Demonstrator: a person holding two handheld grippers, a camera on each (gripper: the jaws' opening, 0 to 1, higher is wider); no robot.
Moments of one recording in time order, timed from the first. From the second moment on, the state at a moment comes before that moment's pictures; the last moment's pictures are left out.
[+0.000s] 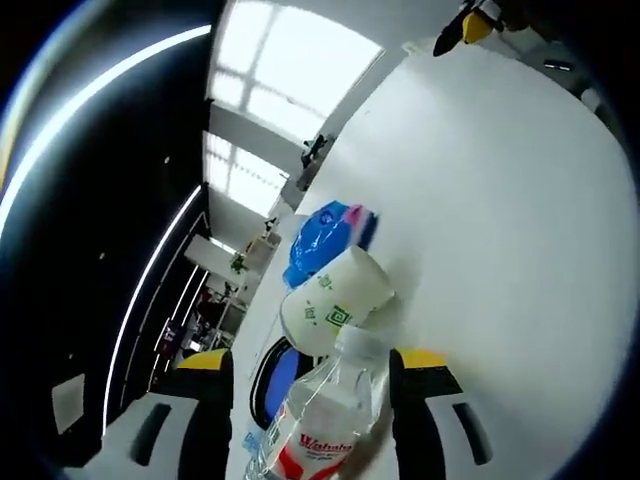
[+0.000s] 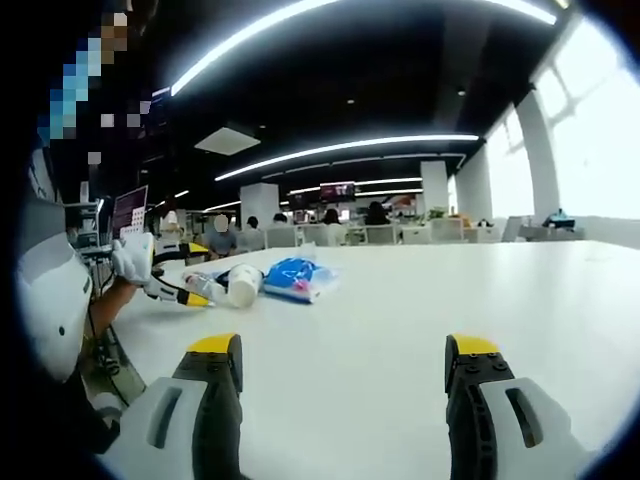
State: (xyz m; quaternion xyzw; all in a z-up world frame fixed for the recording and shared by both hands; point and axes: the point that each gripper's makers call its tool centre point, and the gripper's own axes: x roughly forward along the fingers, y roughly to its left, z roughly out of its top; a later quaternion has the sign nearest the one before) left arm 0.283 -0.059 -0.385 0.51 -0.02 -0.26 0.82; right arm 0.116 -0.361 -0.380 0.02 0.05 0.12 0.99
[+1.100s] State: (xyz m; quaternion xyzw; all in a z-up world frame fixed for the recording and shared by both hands) left arm 0.287 -0.085 -0.413 0.61 -0.04 -0.29 0.73; right arm 0.127 -0.362 -0.371 0.04 0.03 0.12 0.99
